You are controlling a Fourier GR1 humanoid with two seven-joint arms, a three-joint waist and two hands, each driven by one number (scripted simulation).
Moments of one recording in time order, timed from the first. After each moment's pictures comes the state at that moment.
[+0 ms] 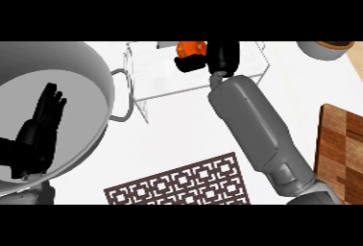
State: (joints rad) left arm -0.07 0.13 0.14 -1.69 -0.05 0.08 0.15; right arm -1.04 0.00 0.13 -0.84 0.65 -0.51 0.52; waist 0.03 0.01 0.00
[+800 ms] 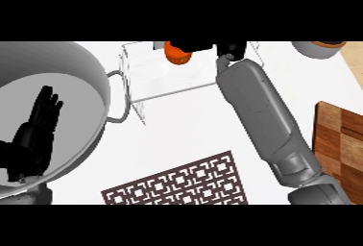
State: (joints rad) left arm -0.06 0.12 0.17 -1.69 -0.05 0.06 0.15; right arm -1.11 -0.02 0.01 -0.83 0.44 -0.55 0.31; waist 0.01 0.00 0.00
